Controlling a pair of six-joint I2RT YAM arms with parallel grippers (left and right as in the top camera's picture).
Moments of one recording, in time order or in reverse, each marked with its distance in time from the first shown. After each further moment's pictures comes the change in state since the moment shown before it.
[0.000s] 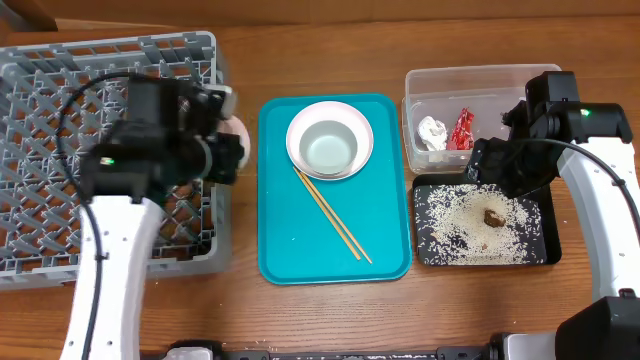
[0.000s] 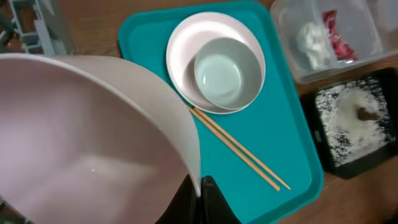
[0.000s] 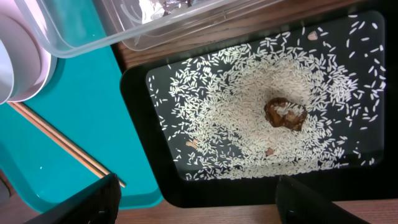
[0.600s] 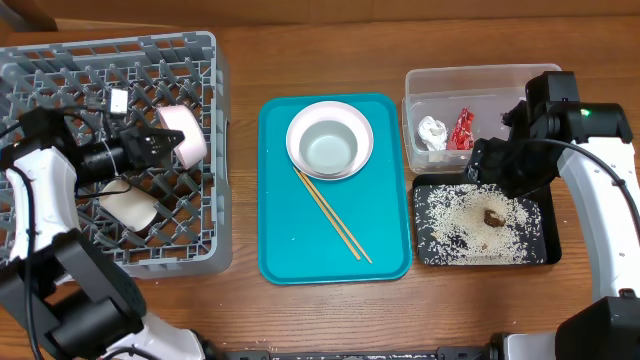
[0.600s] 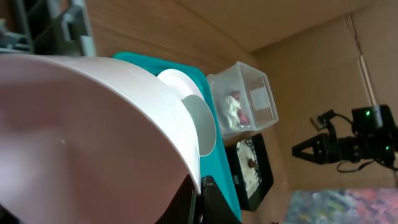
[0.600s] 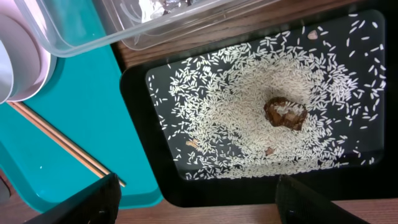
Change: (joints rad) left arm 0.587 0.451 0.000 0.003 0.833 0.351; right arm 0.000 0.000 0.000 -0.003 0.000 0.000
